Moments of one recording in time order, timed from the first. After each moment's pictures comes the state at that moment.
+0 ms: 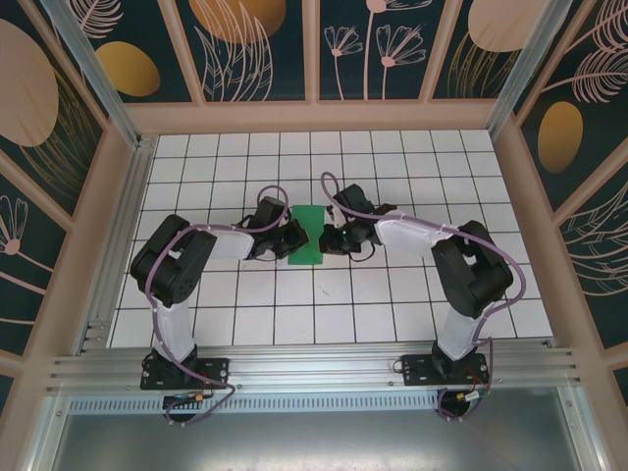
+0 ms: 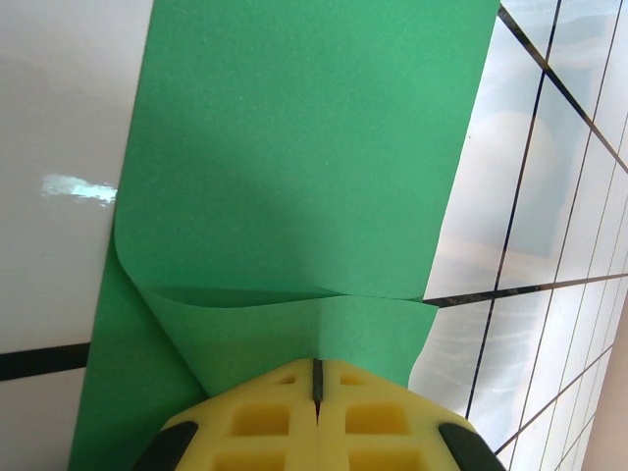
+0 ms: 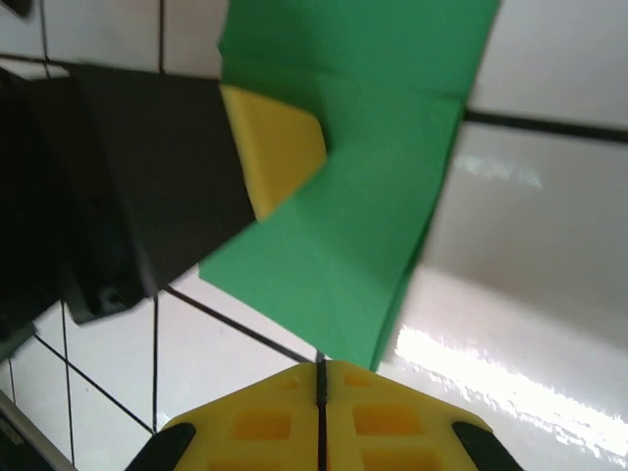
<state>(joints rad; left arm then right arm) -0.54 1.92 0.92 0.17 0.36 -1.03 0.63 1.77 1.10 -0.40 -0.38 0.55</state>
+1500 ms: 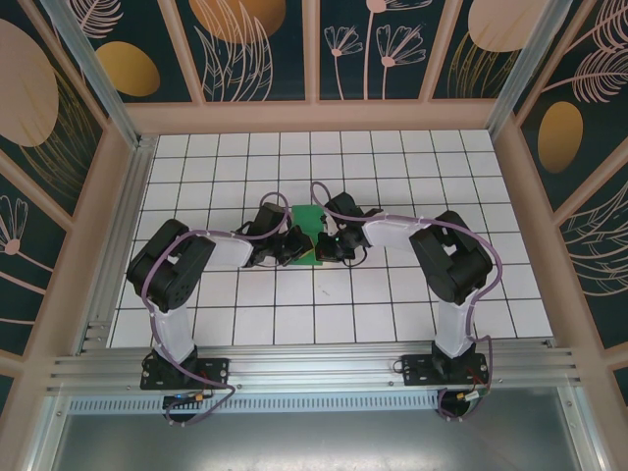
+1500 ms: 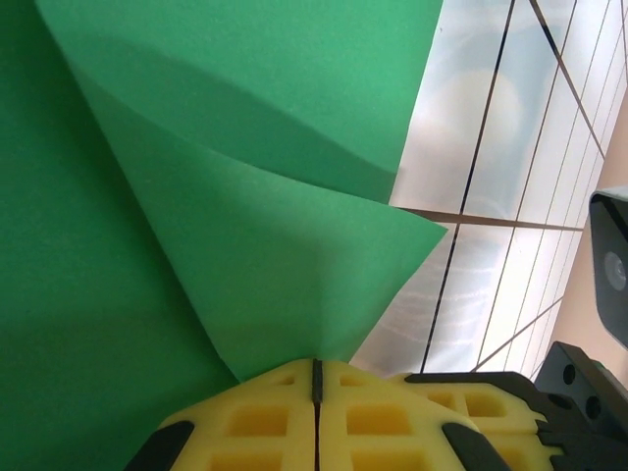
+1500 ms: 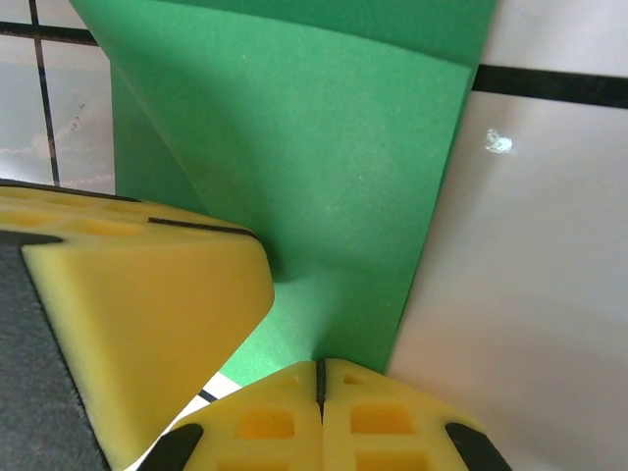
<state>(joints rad) -0.58 1.88 0.85 0.24 0.45 -1.11 0.66 1.91 1.11 -0.35 -0.39 0.56</state>
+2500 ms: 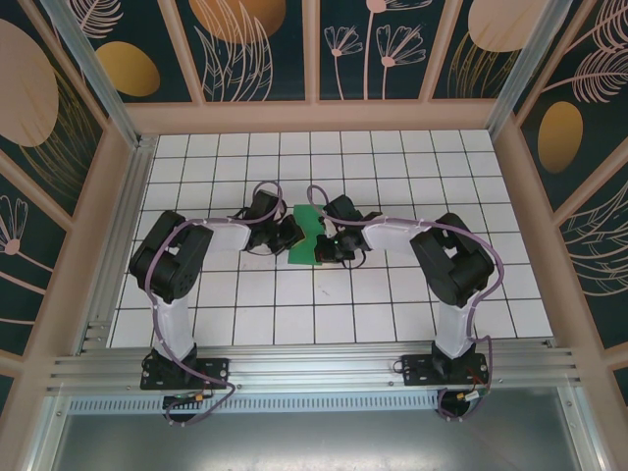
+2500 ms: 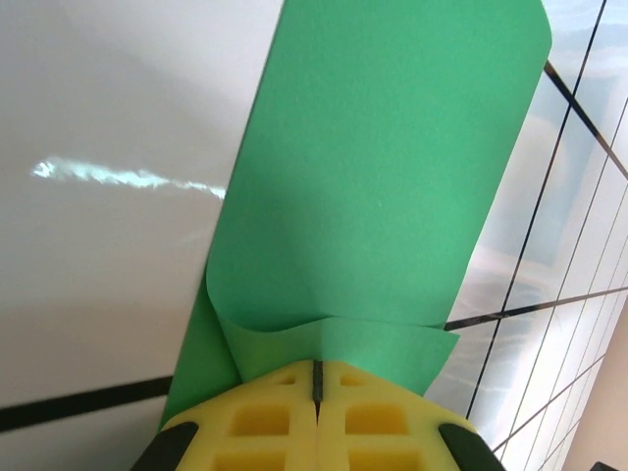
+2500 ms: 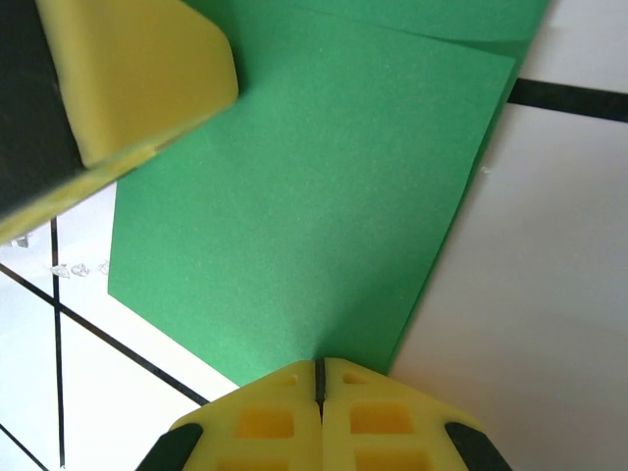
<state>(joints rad) -0.48 1.94 1.00 0.05 0.41 -1.02 0.68 1.89 1.08 -0.32 -0.34 0.51</state>
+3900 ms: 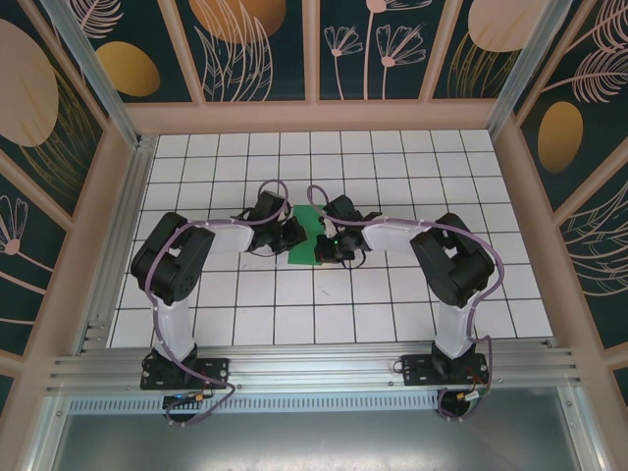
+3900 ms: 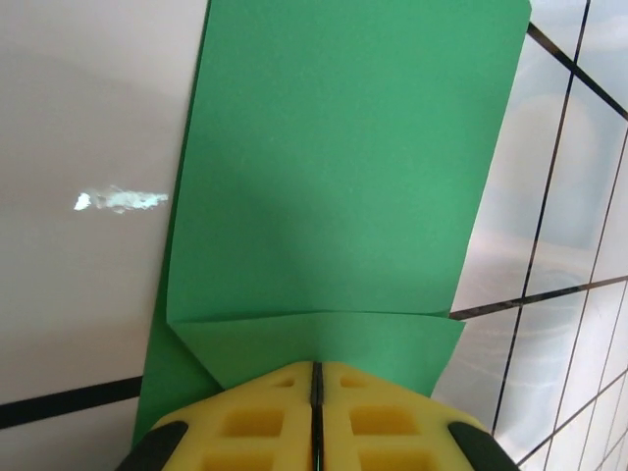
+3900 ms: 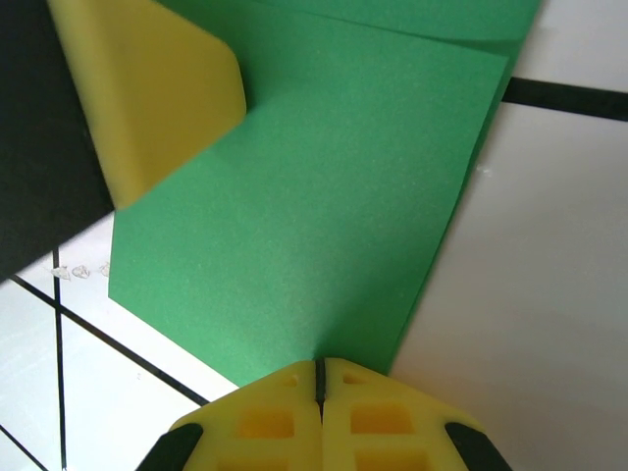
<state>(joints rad) -0.52 1.93 1.00 0.02 0.36 -0.93 0.68 1.89 1.08 -0.32 -0.34 0.52</state>
